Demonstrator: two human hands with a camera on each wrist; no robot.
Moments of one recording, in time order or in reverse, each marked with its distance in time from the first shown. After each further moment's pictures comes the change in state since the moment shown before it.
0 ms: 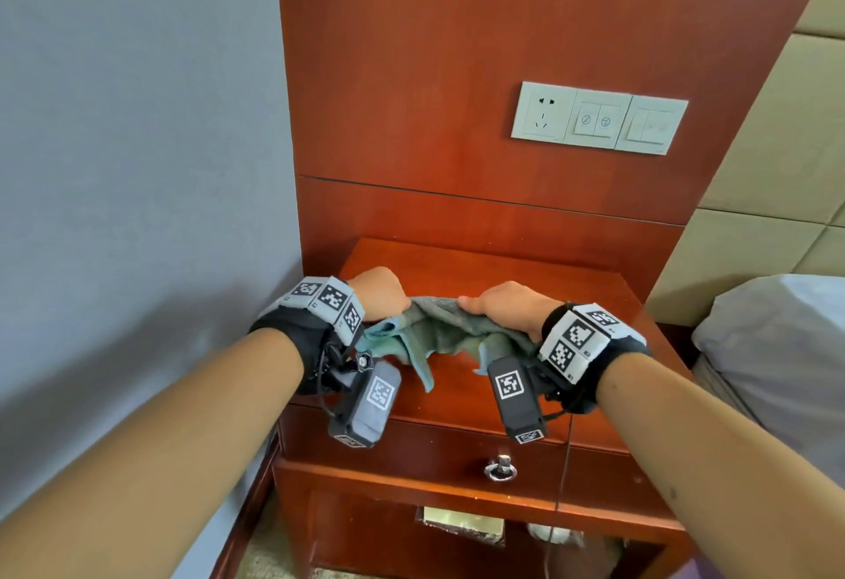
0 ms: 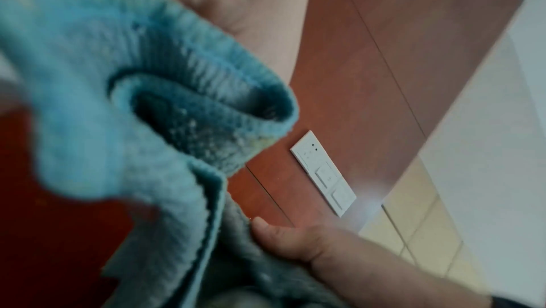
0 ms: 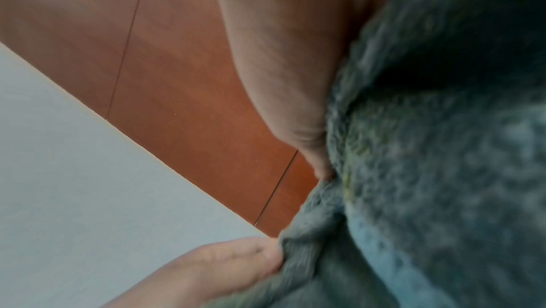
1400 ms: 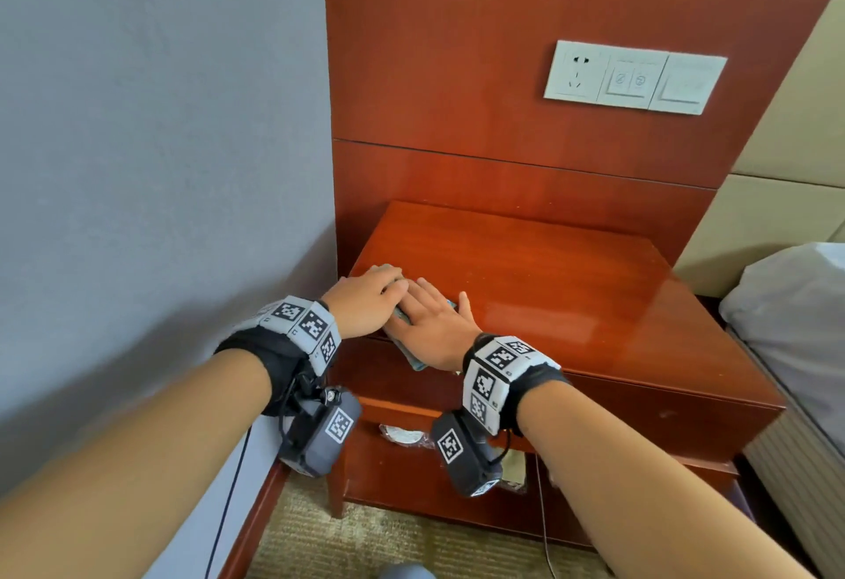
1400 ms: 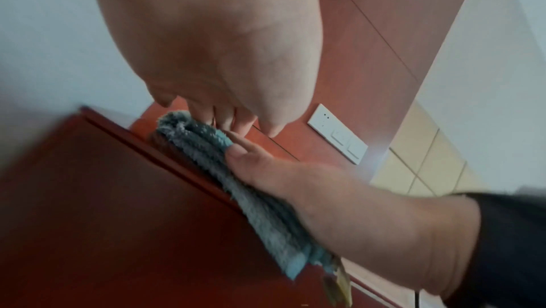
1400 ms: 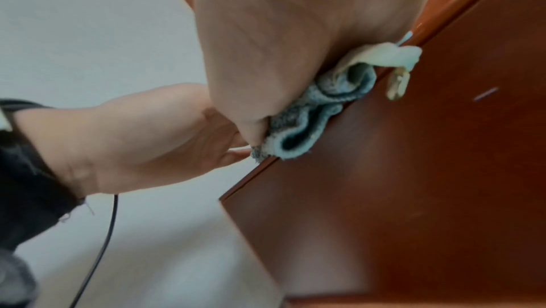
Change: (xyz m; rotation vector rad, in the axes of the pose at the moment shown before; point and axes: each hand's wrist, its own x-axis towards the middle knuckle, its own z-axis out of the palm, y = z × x) left_hand -0.066 -0.080 0.041 0.124 0.140 0.121; right_hand -0.047 -0.018 0.148 -0.398 -0.010 -0.523
